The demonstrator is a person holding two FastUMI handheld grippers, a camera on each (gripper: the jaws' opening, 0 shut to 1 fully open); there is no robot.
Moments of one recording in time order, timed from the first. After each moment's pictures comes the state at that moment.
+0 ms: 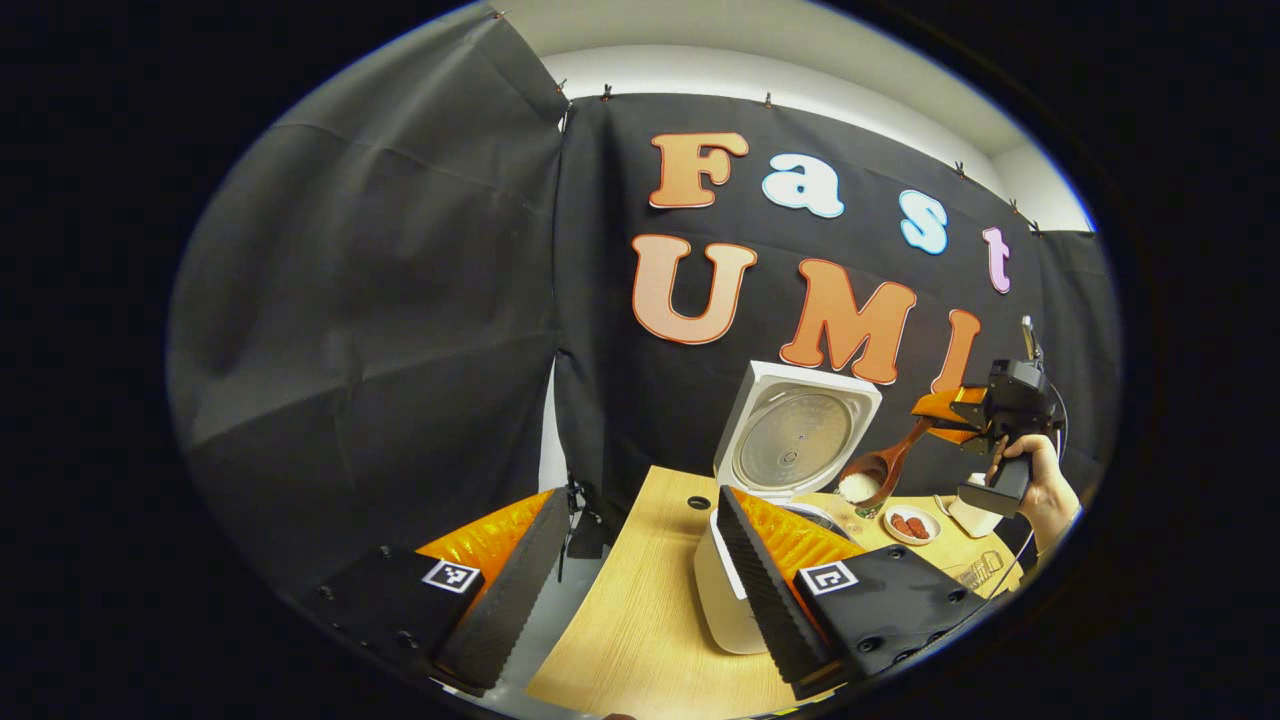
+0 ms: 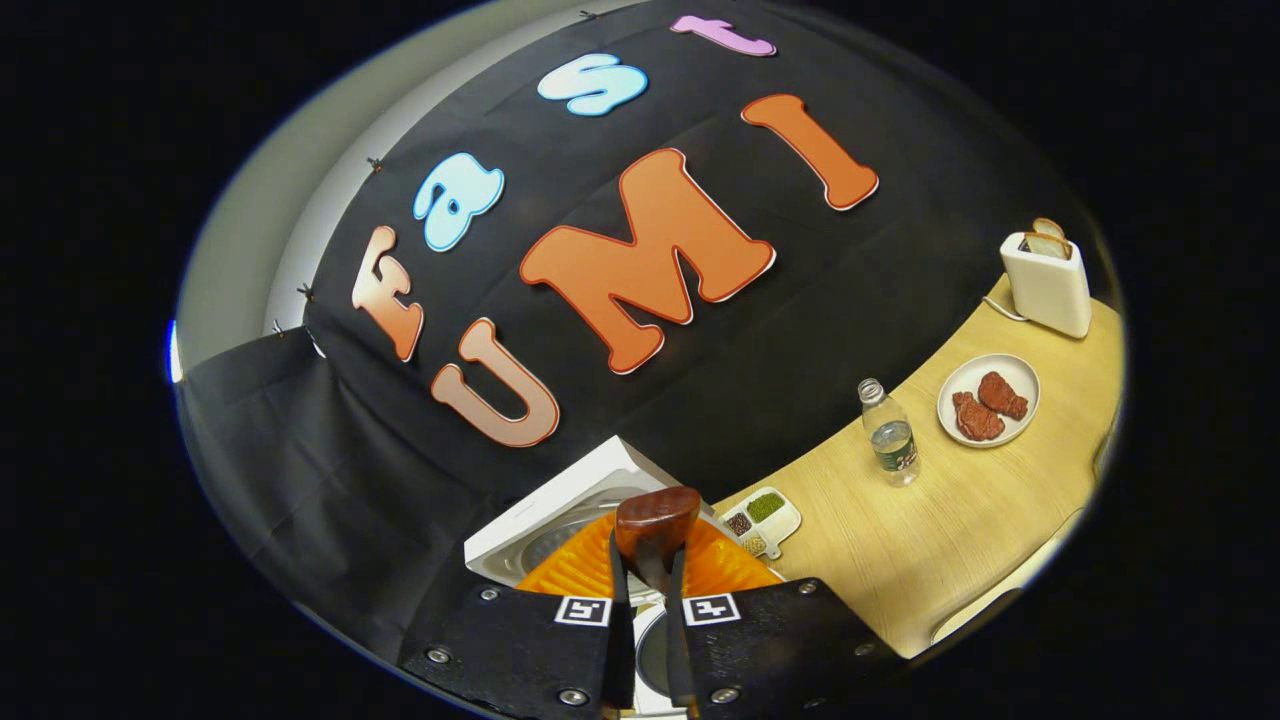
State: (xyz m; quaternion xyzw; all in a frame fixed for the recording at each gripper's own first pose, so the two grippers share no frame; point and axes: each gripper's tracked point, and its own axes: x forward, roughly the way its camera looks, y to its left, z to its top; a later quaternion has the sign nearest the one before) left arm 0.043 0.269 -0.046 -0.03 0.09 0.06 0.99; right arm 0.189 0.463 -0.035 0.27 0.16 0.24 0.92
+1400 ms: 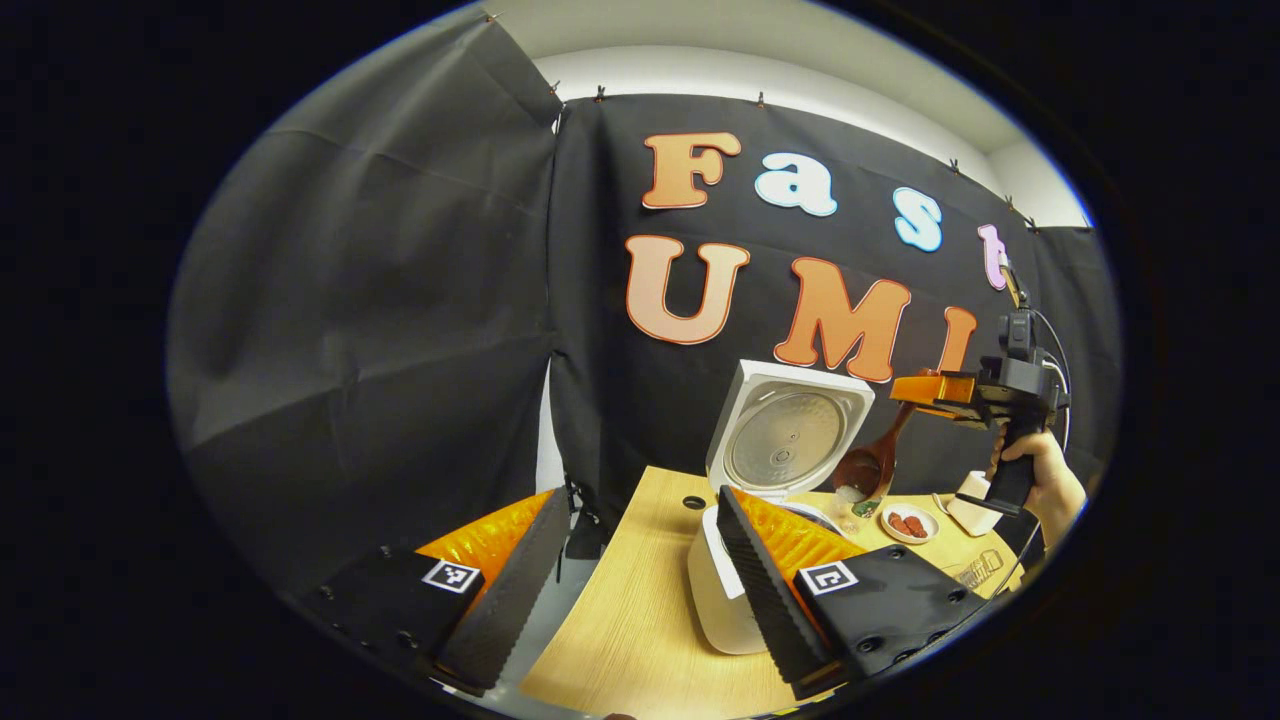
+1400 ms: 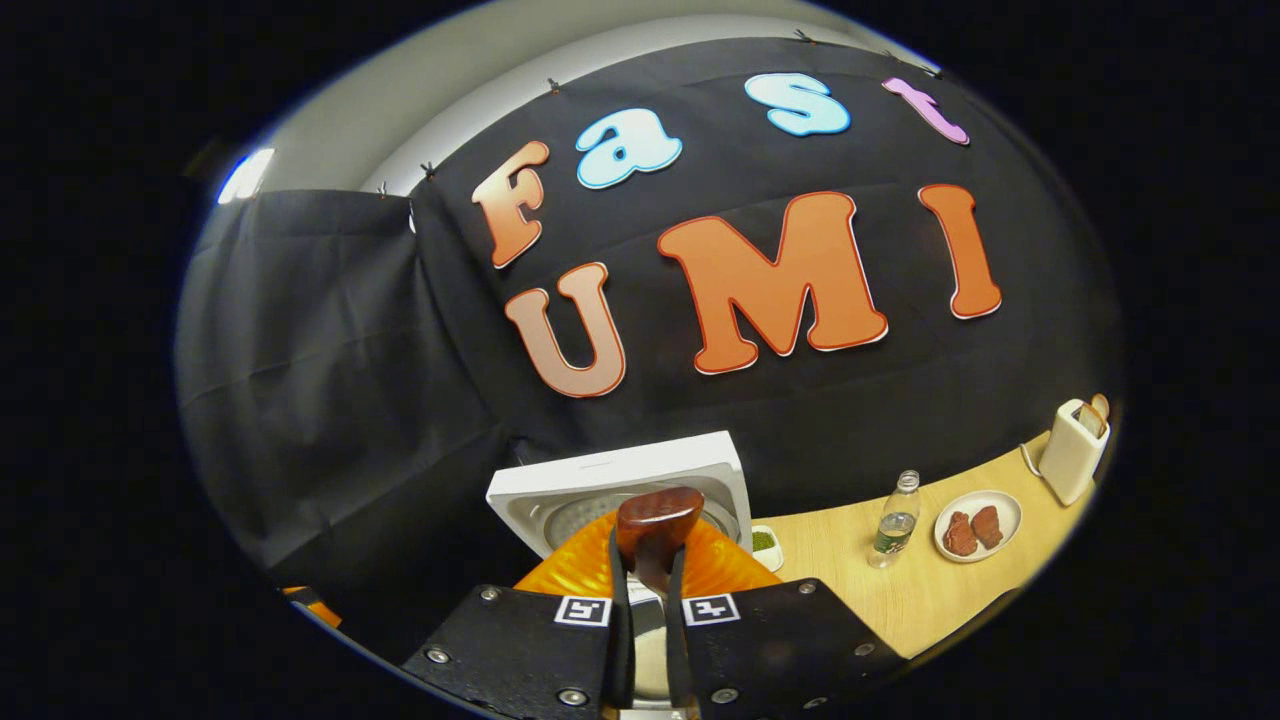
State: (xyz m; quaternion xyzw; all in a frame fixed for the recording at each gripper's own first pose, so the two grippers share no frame) left arm 0.042 0.255 -0.048 -0.02 0.09 0.06 0.99; right arm 0.140 0.513 -0.009 0.06 0.08 0.32 0.94
